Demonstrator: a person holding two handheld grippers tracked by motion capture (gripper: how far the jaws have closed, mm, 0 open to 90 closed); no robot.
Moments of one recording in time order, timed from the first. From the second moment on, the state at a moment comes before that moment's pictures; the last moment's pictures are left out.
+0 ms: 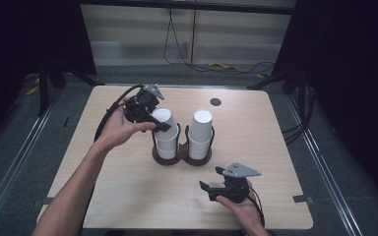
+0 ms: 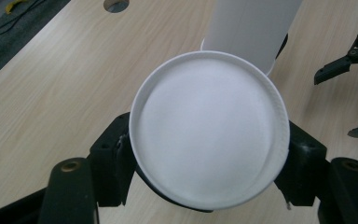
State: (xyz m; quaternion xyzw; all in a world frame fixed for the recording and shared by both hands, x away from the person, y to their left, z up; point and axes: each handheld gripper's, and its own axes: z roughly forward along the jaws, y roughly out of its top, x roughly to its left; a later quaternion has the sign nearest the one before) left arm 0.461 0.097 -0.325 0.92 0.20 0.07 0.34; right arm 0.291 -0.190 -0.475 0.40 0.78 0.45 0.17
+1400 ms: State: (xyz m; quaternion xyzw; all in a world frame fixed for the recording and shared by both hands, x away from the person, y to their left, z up) left arm 0.427 0.148 -0.317 0.86 0.20 0.06 0.48; right arm 0.292 -0.193 -0.470 0.41 0.76 0.47 0.17
